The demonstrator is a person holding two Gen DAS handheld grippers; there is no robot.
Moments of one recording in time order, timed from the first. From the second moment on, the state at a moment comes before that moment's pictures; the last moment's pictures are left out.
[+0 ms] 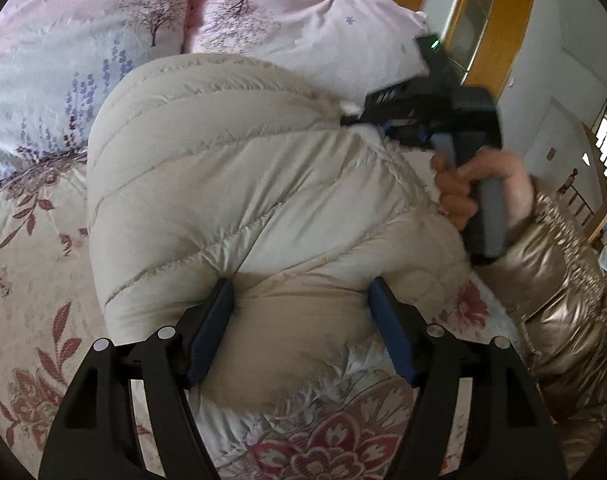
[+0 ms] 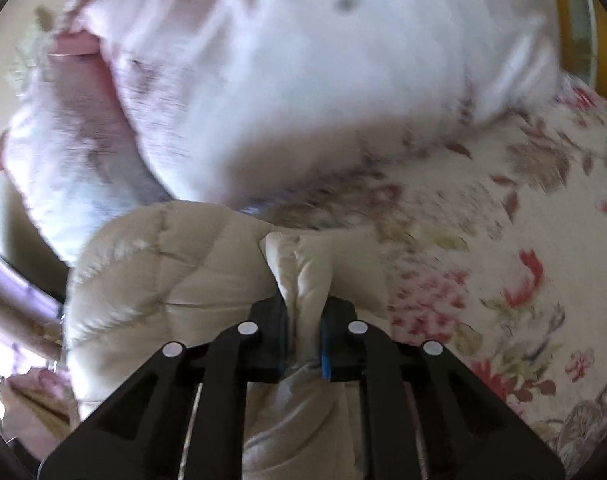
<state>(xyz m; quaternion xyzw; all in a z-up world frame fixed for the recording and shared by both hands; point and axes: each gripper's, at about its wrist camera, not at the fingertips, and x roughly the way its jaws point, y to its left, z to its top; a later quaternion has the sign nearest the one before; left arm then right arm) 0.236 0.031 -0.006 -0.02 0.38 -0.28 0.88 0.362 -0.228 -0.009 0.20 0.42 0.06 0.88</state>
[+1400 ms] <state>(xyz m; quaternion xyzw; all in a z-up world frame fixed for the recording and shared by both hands) 0.191 0.011 0.021 0.08 0.30 -0.16 0.94 0.276 -0.207 -0.027 0.15 0.44 0.10 0.88</state>
